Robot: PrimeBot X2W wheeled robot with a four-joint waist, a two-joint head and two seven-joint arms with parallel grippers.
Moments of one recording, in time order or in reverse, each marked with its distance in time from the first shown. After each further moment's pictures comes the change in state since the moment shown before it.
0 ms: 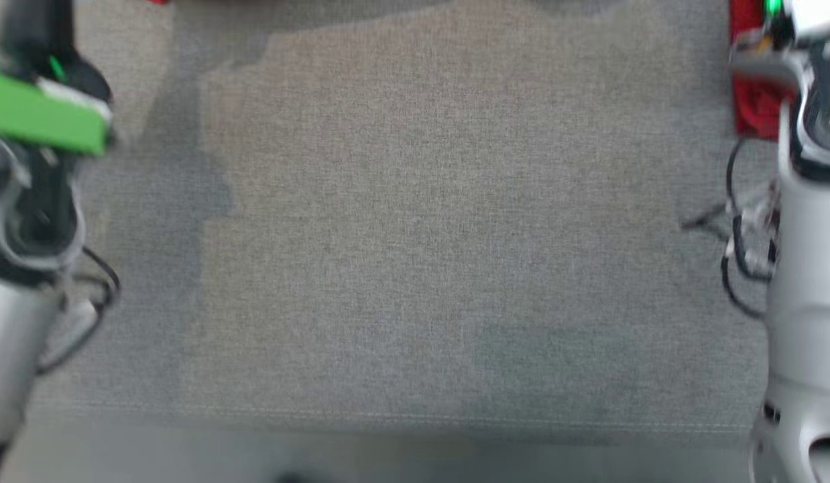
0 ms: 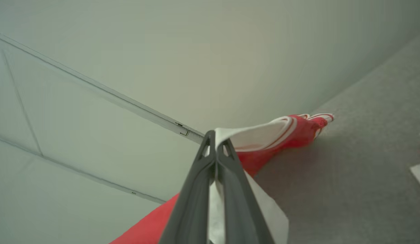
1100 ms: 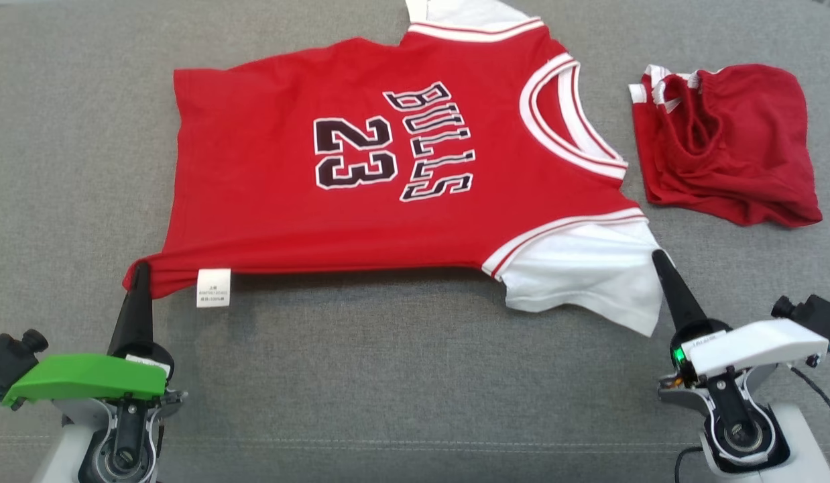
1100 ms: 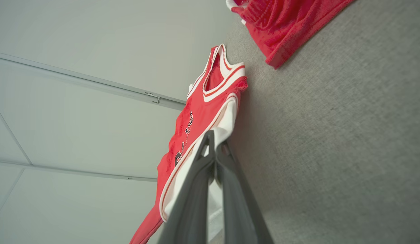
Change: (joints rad) left arm 0.652 -0.223 0.245 0.206 0.007 -0.106 -0.006; right arm 0.730 0.024 0.054 0.058 0.178 0.188 -0.148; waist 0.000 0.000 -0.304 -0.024
